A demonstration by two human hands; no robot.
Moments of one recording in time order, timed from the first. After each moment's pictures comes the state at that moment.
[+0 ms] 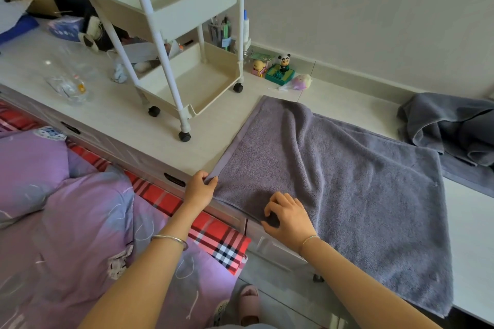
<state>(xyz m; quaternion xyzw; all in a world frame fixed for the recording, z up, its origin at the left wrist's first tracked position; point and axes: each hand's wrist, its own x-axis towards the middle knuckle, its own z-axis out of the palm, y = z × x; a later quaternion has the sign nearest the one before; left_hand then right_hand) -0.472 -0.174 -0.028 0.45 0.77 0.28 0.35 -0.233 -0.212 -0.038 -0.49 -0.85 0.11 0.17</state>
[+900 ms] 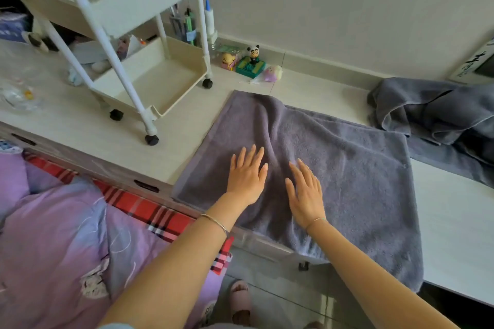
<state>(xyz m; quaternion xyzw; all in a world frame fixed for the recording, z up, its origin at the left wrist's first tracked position) -0.329 -0.138 -0.016 0.75 0.63 0.07 0.20 -0.171 -0.185 -0.034 -0.69 -0.67 0.18 0.22</state>
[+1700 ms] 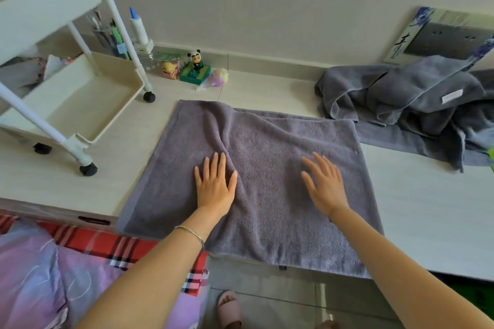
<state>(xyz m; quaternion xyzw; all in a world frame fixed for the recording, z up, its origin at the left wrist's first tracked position) -0.287 -0.123 -0.052 0.74 0.65 0.08 0.12 -0.026 -0.177 -0.027 -0.75 -0.64 0.14 0.13</state>
